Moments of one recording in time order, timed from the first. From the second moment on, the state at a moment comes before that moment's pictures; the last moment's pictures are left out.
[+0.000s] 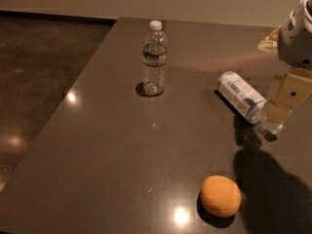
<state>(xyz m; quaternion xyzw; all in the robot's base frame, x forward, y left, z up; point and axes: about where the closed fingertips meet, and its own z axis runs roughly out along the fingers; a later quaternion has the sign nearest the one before) 0.438 -0.217 0.976 -0.60 0.78 -0.03 0.16</state>
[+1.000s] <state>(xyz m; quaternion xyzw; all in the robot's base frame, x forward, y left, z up) 0.475 -0.165 0.973 -0.58 0.78 0.05 0.21</state>
